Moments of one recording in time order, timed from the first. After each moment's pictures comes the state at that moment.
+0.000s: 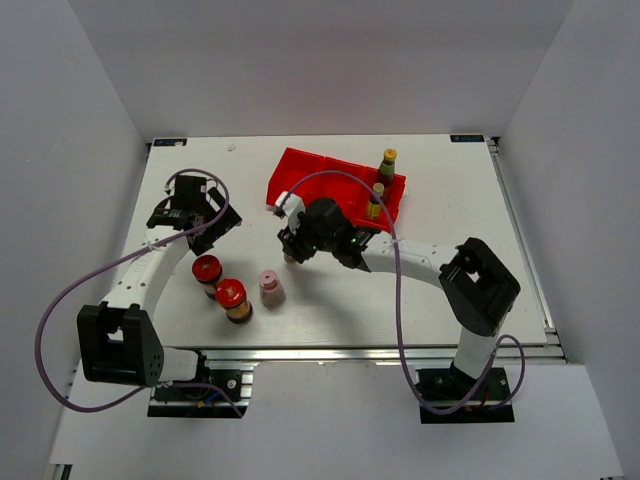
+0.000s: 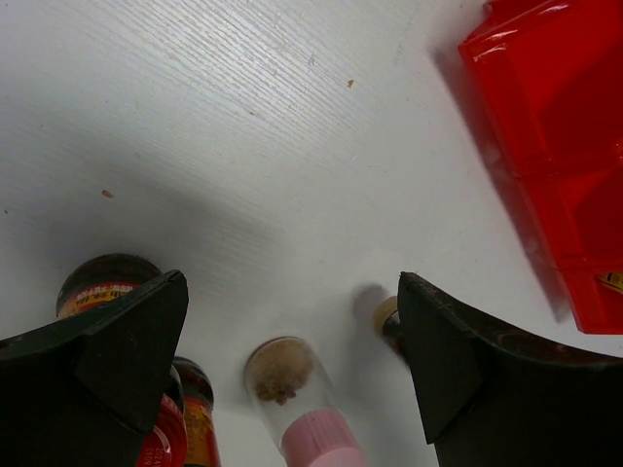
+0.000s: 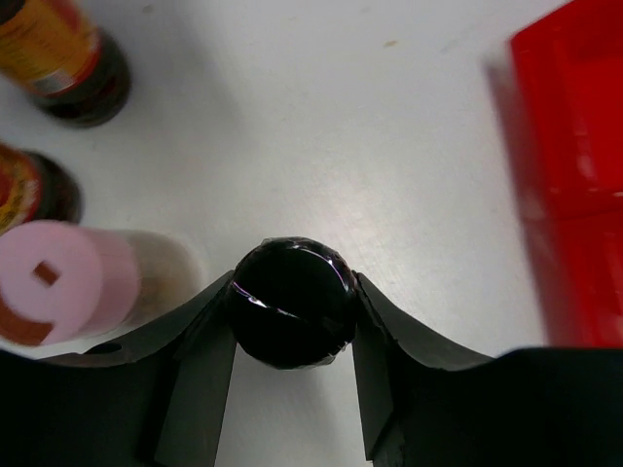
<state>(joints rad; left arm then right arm) -0.10 1.34 1.05 -0.63 -0.07 -0.73 0.93 1.80 1.18 0.09 -0.17 -0.14</state>
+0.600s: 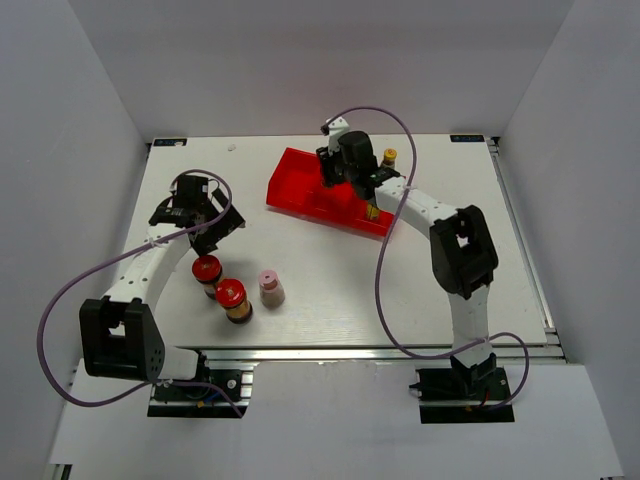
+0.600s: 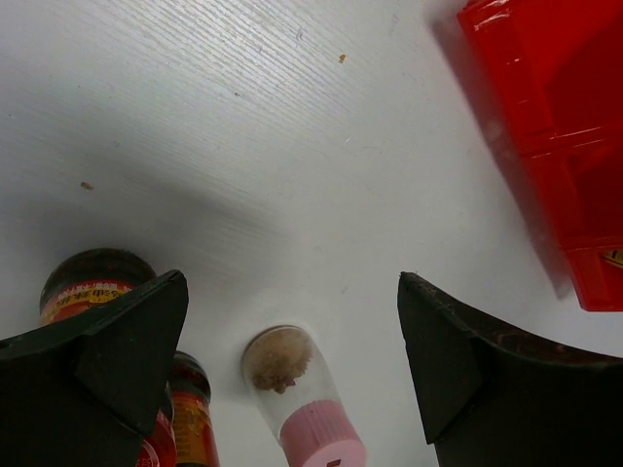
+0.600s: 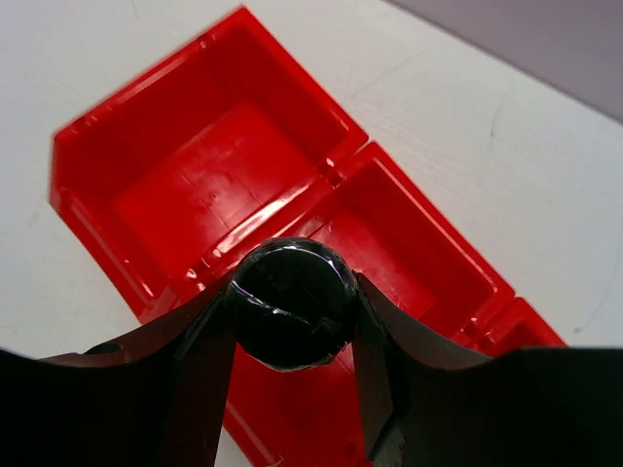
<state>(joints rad) -0.10 1.37 1.06 -0.64 -0.02 -0.72 0.58 2.04 1.66 -0.02 0.02 -0.05</state>
